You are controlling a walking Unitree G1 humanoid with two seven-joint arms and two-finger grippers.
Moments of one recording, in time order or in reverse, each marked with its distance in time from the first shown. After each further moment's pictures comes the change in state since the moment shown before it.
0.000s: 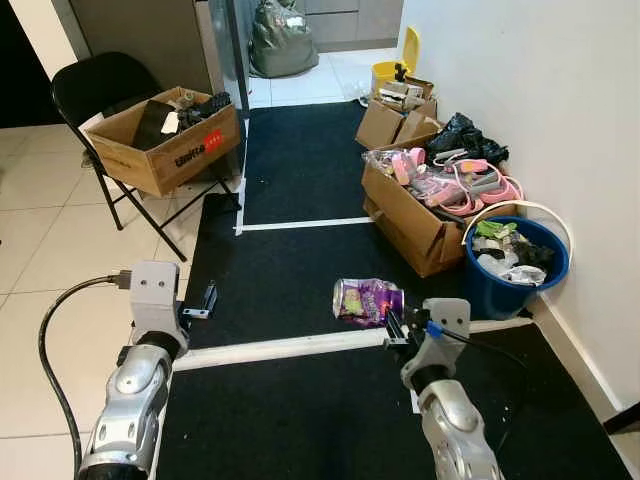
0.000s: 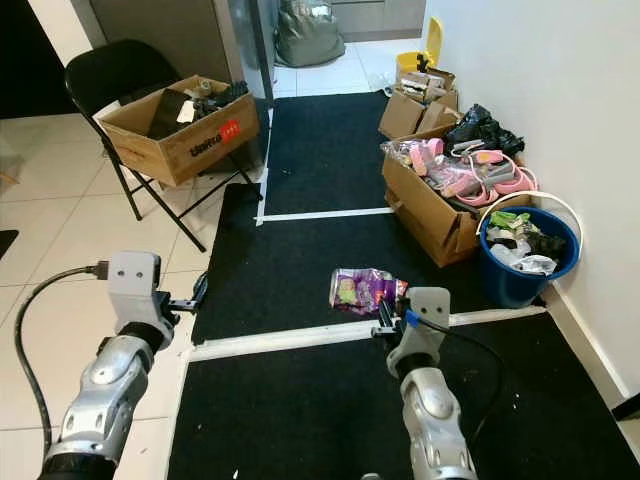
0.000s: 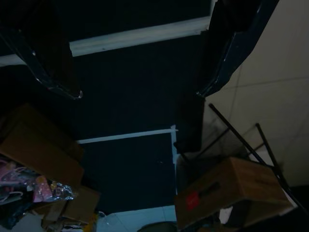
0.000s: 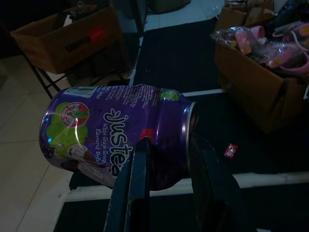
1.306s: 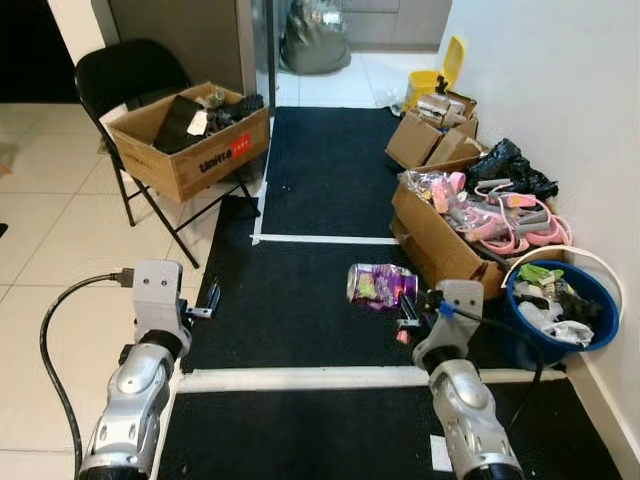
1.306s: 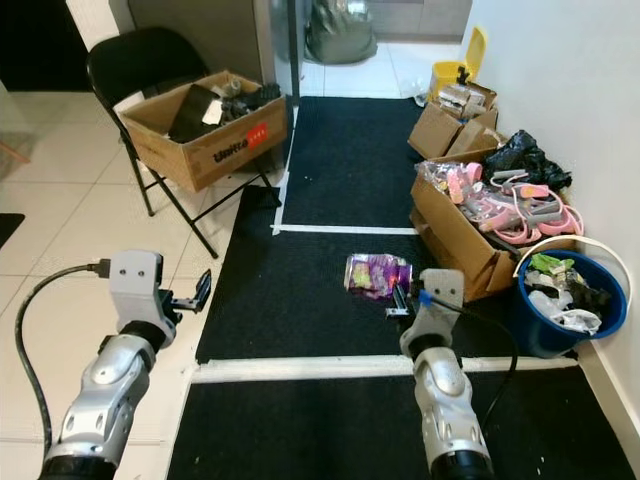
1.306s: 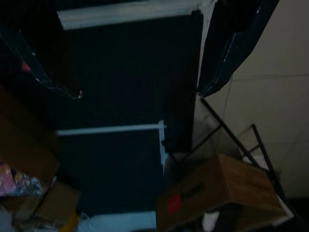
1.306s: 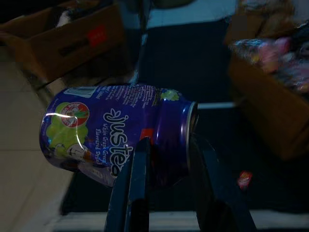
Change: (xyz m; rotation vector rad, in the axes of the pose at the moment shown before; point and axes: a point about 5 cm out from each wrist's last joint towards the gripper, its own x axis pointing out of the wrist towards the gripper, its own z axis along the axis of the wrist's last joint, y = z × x) left arm 0.000 -0.001 -0.001 0.029 0.014 -0.013; right arm 0.013 -0.009 0.004 0.011 0.011 -0.032
